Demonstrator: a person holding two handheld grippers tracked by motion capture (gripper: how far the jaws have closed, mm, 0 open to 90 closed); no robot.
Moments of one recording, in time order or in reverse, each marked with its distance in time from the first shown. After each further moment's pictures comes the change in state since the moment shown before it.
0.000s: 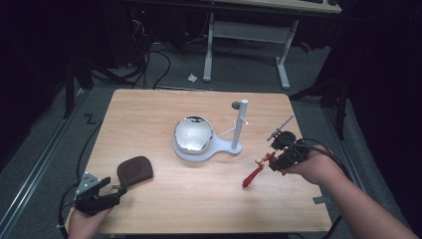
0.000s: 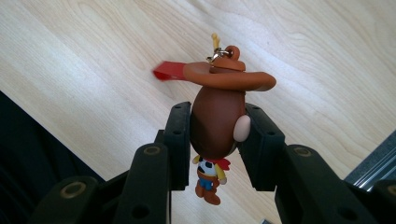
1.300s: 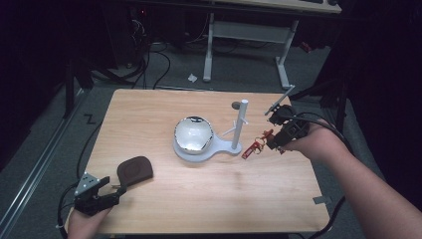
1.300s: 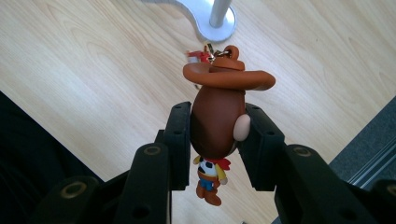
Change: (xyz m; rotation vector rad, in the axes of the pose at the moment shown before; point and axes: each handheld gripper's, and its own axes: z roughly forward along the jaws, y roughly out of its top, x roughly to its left) left arm 0.001 0.000 -0.002 -0.015 0.005 0.001; right arm -0.004 0.046 -0.057 -0.033 -0.022 -0.003
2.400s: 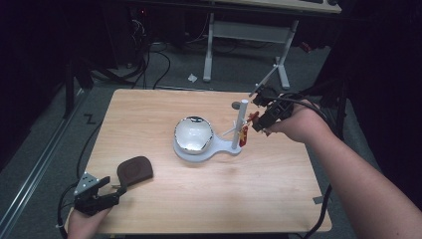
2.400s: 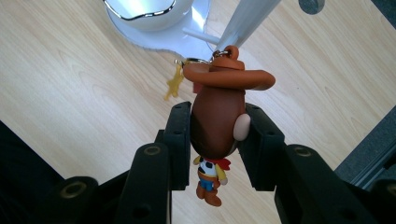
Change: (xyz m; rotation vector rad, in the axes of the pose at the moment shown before) left arm 0.001 0.000 0.000 -0.002 -0.012 -0.005; right arm 0.006 0.051 -0.015 -0.057 -0.031 -0.039
